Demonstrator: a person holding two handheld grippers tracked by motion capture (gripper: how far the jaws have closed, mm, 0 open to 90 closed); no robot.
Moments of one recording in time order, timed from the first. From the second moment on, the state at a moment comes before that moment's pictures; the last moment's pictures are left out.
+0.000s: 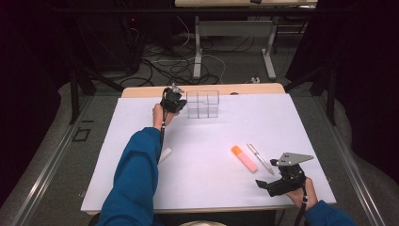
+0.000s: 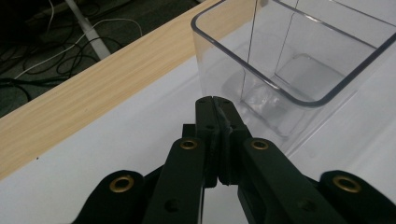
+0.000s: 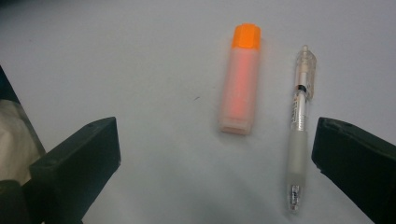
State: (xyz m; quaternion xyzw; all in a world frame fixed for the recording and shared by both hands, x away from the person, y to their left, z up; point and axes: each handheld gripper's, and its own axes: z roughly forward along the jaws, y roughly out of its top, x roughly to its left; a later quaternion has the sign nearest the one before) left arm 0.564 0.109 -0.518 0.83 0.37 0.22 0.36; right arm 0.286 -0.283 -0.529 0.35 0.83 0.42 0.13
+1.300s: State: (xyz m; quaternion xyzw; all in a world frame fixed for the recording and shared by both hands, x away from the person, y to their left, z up) left arm 0.501 0.132 -0.521 0.84 0.42 0.15 0.31; right arm 0.286 -0.284 -0.529 0.35 0.83 0.41 0.12
